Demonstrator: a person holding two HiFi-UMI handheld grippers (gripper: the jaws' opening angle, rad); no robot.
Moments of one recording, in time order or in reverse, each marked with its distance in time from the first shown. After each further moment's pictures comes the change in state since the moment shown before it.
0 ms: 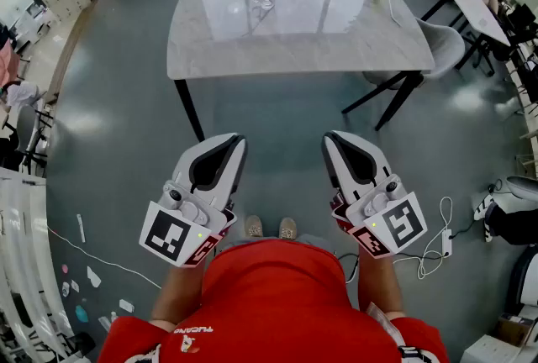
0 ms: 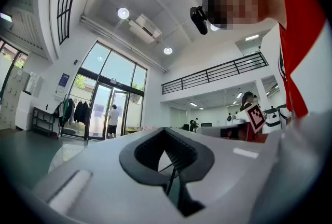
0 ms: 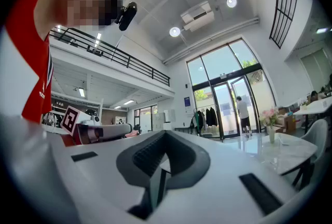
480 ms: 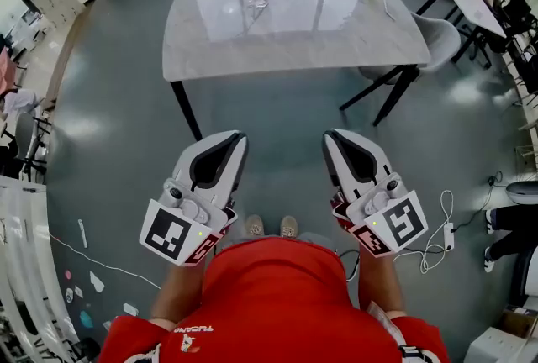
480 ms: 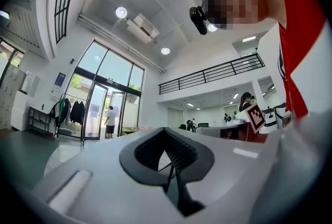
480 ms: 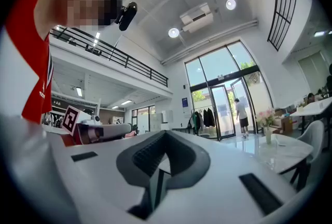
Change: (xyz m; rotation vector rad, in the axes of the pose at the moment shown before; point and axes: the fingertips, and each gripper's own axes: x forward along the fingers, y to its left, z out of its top) left arm 0.005 -0.006 -0.001 0.004 -0.005 -0.034; right arm -0.007 -0.001 0.000 -0.007 -0.009 -0.025
